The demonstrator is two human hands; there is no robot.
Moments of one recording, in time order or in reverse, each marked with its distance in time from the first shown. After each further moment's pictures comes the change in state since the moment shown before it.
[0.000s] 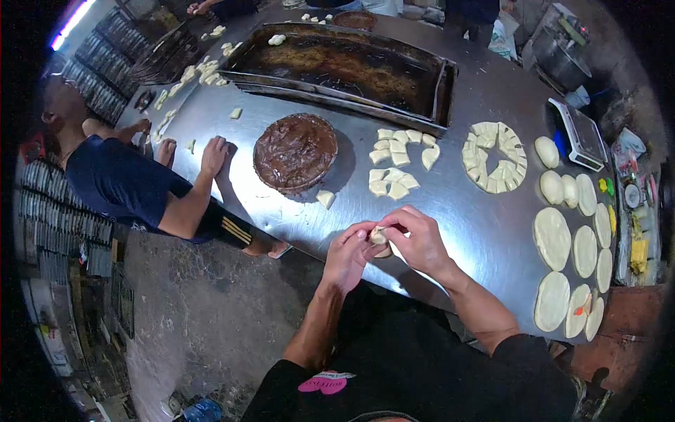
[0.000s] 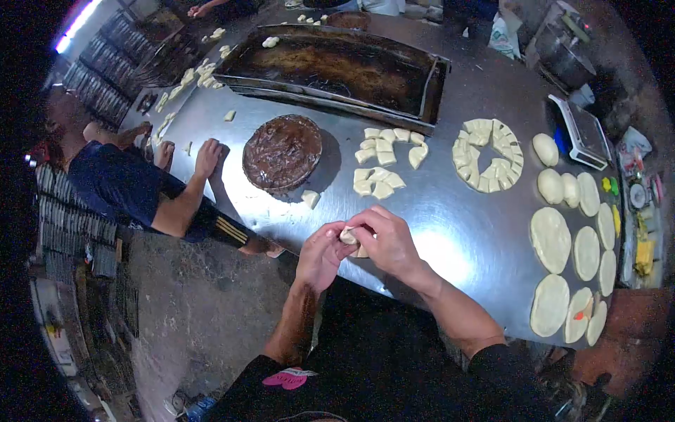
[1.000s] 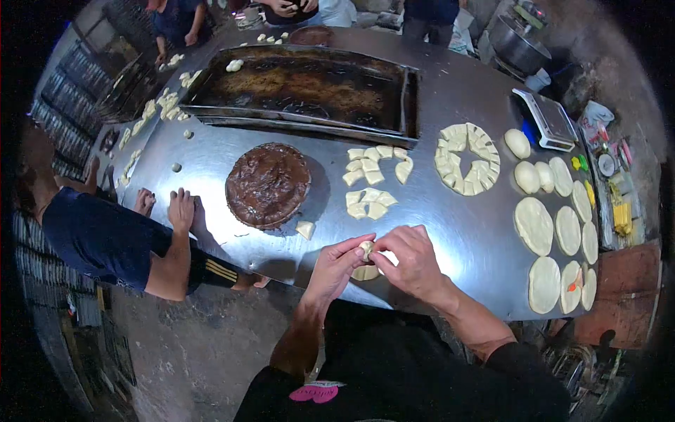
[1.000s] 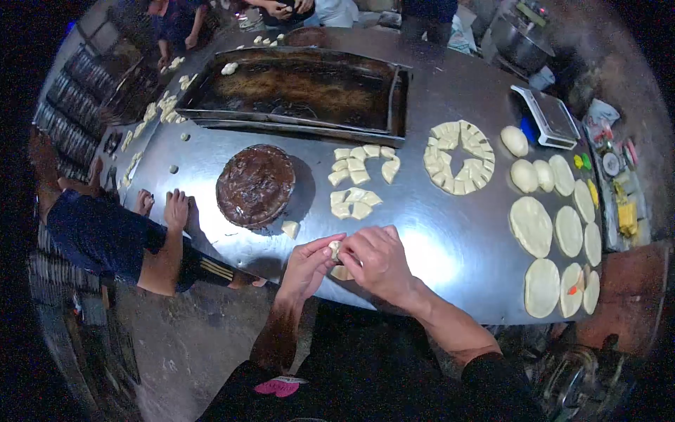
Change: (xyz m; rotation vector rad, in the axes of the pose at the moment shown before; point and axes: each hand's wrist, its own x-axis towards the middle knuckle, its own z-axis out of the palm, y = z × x) left_hand 0.040 0.031 -0.008 0.311 -0.173 -0.171; right_hand 0.006 -0.015 -0.001 -0.505 0.134 -0.174
